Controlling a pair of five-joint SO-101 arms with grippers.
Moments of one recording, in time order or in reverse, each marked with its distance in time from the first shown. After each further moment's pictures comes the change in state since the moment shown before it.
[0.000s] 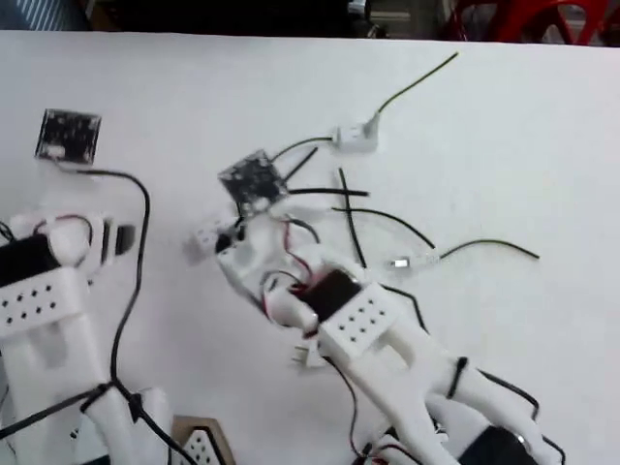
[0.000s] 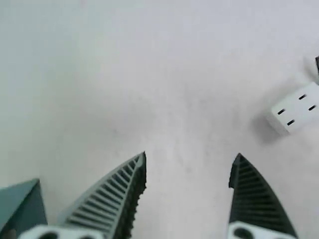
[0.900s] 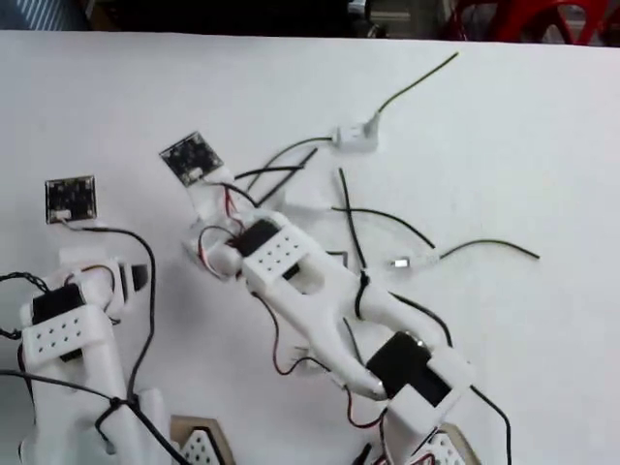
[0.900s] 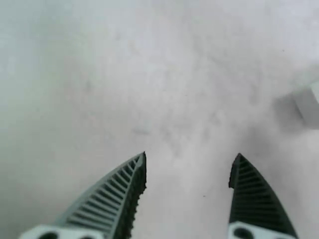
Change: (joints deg) left arm -3.8 -6.7 30.6 -20.1 10.6; right arm -0.8 36.3 -26.4 1.2 0.1
